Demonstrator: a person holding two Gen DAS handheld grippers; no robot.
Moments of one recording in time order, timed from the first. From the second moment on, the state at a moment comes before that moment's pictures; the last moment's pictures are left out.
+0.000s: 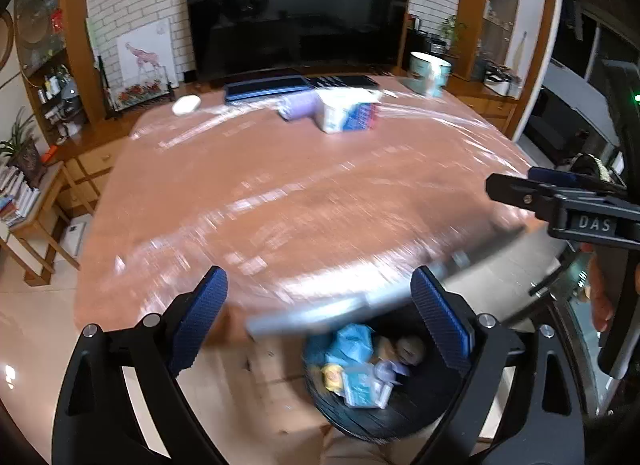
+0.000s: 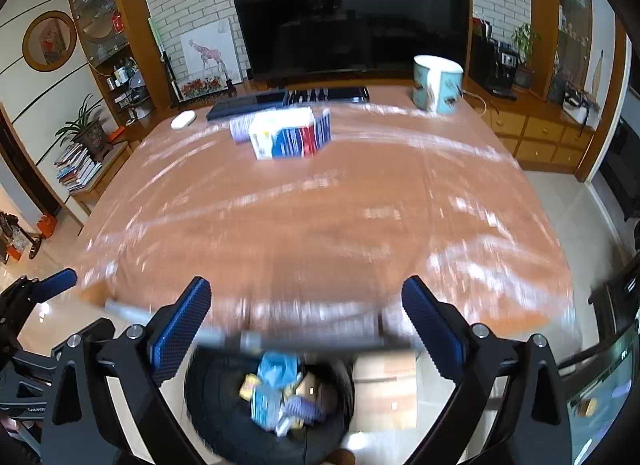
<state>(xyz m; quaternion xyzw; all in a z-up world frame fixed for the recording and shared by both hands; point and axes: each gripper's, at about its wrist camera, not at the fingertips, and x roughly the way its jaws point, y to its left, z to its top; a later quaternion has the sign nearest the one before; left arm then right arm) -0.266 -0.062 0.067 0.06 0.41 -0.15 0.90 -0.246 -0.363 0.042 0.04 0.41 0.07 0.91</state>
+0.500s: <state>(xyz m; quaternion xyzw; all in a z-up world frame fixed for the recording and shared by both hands) -0.137 -0.038 0.056 0.09 0.43 -0.14 0.89 -0.108 -0.324 0.015 0.08 0.45 0.04 0.89</state>
